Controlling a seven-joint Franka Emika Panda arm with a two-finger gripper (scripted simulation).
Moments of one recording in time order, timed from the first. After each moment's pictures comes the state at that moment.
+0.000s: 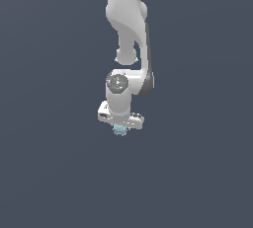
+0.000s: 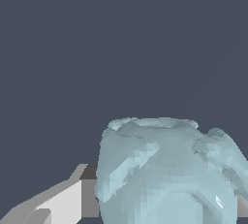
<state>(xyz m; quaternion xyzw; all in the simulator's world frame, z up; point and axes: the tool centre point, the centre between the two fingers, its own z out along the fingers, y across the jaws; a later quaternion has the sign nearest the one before) 0.009 -0.027 0.045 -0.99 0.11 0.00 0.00</state>
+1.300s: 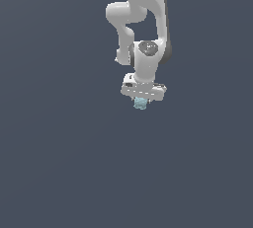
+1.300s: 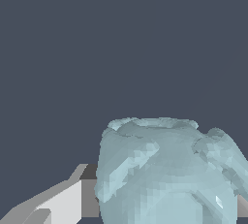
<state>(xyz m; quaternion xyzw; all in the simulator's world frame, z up) -0.110 0.074 0.098 -0.99 0.11 0.00 0.00</state>
